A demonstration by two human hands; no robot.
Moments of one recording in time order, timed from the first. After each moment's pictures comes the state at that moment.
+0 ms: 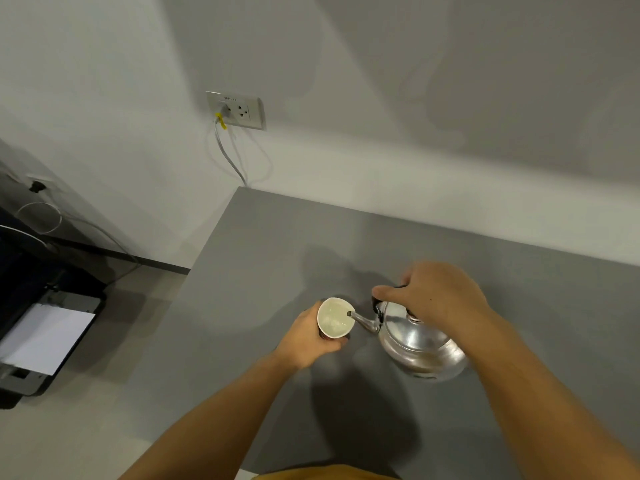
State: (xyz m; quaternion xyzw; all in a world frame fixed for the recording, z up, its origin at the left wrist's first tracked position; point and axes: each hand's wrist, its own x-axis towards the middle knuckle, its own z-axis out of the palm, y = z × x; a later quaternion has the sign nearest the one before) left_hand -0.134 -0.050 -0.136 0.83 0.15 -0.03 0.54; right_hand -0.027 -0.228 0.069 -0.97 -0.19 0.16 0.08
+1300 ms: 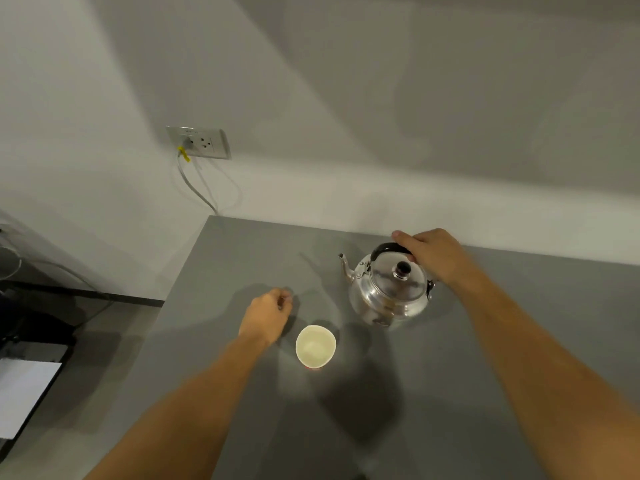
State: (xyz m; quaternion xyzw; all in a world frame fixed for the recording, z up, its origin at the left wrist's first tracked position) left_hand -0.064 0.013 -0.120 0.89 0.26 0.00 0.37; right_hand 0.096 -0.266 0.035 -0.93 -0.10 0.10 0.35
